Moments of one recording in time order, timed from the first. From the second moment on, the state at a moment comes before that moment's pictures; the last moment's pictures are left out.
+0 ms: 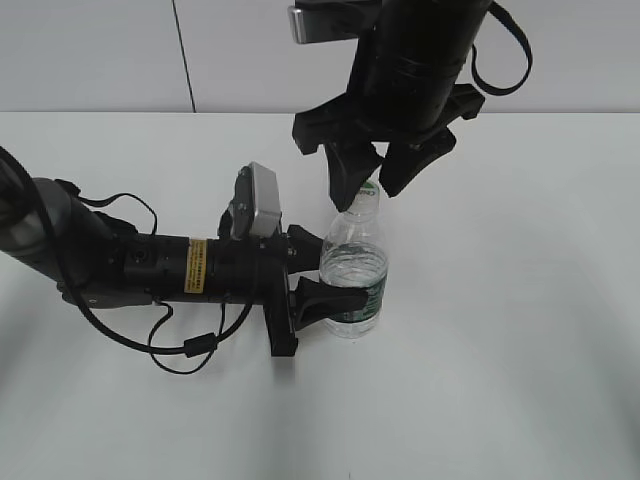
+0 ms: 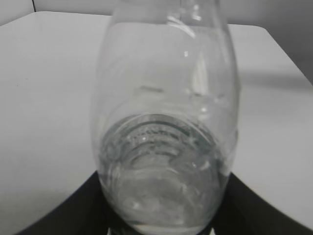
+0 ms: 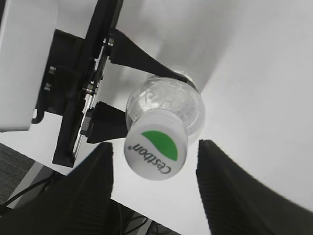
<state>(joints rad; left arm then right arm) -0.42 2.24 -0.98 1.20 -1.14 -0.42 0.67 1.89 -1.65 0.13 1.22 0.03</state>
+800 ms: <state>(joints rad) -0.42 2.24 -0.98 1.20 -1.14 -0.42 0.67 1.92 -1.65 0.12 1.22 -0.01</state>
